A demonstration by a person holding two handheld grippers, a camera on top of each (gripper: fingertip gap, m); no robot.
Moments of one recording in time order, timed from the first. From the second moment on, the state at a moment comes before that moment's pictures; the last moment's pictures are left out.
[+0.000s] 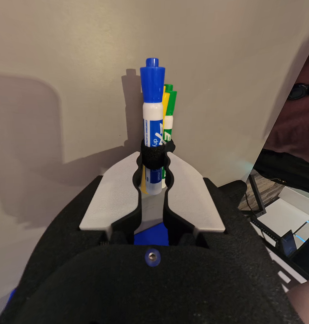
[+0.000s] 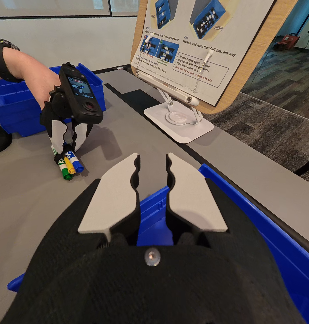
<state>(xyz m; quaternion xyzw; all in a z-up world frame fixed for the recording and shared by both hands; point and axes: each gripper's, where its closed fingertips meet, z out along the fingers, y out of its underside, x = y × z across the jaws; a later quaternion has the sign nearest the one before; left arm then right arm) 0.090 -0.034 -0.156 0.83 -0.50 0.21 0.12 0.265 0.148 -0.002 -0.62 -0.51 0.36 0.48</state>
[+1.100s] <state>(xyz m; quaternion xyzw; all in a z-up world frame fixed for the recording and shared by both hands) 0.142 -0.006 -0.118 0.90 -0.28 0.29 -0.14 0.230 0.120 -0.003 -0.60 -0.56 0.32 0.46</state>
